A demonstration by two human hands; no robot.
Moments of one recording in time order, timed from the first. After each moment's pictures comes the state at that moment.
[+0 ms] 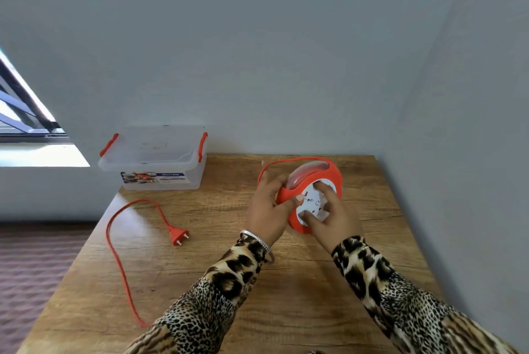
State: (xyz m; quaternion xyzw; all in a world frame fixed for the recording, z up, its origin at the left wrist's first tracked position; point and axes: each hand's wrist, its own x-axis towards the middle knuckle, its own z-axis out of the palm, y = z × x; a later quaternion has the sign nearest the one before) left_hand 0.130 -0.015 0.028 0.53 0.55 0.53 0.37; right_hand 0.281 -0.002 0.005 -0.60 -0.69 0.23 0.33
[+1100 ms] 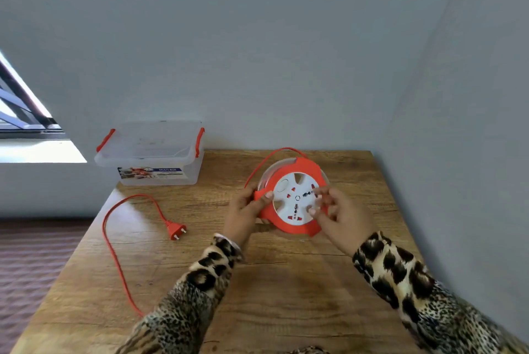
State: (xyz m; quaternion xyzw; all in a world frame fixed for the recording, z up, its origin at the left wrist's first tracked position) left_hand 0.097 -0.028 0.003 0.36 0.52 0.54 0.56; right_hand 0.299 -0.021 0.050 -0.57 -0.73 0.25 0.27
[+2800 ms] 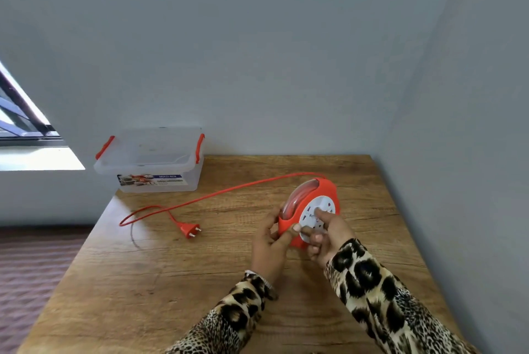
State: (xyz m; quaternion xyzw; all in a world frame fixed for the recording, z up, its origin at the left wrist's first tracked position) left_hand 0.151 -0.051 -0.027 0.34 0.49 0.61 0.52; right_hand 0.268 -0.011 0.014 -0.55 -0.08 0.74 0.38
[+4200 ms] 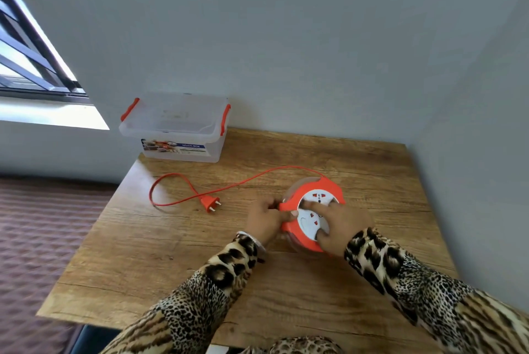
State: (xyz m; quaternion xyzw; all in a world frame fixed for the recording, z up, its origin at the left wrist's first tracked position) left_hand 0.091 -0.036 -0.027 0.29 0.60 0.45 0.59; right_hand 0.267 0.003 -0.011 -0.49 -0.87 0.06 -0.01
